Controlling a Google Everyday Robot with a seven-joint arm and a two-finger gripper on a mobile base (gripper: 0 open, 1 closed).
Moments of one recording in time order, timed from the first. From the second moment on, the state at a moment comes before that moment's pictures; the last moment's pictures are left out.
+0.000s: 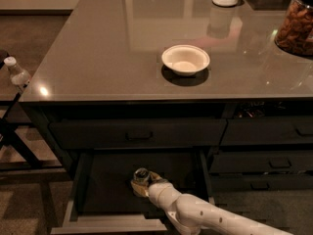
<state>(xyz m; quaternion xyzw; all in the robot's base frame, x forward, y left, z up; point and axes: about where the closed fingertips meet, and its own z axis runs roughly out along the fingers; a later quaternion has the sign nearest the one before) 0.541 0.038 0.420 -0.23 0.80 0.23 0.50</state>
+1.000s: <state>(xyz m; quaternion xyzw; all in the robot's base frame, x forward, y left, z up) 0.541 0.038 0.420 -0.23 0.80 0.23 0.50</state>
